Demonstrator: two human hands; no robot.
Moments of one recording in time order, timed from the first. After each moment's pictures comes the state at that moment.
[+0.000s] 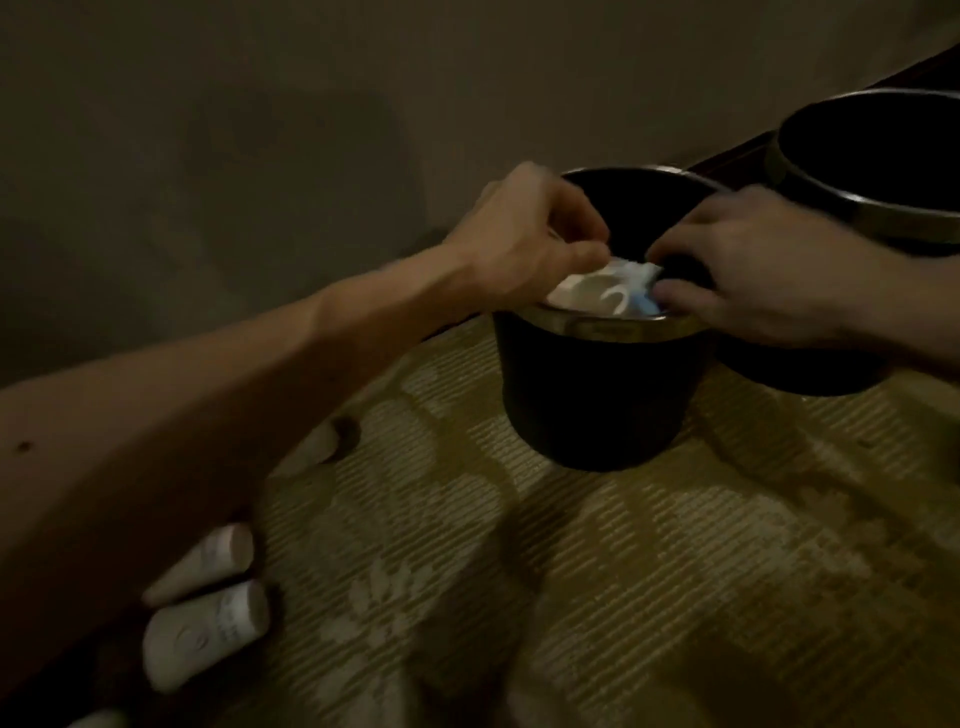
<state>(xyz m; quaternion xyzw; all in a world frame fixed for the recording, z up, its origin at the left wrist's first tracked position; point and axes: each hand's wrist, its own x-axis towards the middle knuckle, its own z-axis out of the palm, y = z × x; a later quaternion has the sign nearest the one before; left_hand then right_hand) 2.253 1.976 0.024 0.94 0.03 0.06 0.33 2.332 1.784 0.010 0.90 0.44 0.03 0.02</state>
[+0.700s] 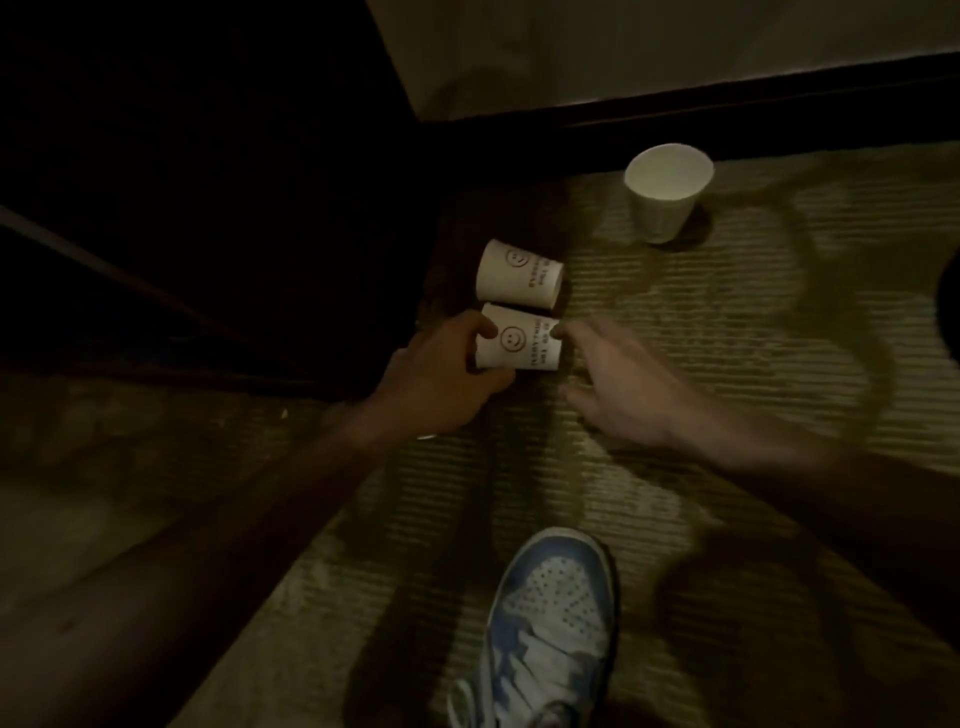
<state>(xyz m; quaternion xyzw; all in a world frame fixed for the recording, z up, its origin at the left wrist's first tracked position) 1.855 2.081 -0.133 0.79 0.53 0.00 0.32 2.035 2.003 -0.160 0.69 0.64 -0.30 -0.15</state>
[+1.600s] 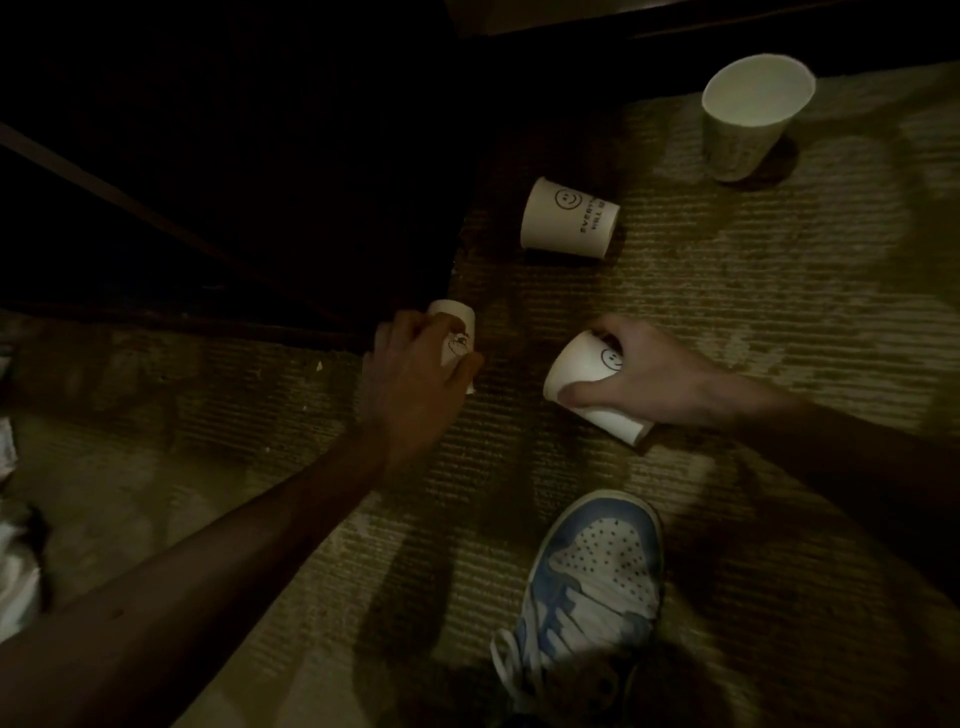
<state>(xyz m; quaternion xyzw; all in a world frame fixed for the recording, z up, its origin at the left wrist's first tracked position) 1.774 2.062 -0.170 0.76 0.63 -0.01 0.15 2.003 2.014 -0.198 0.65 0.55 -0.50 -0.17</state>
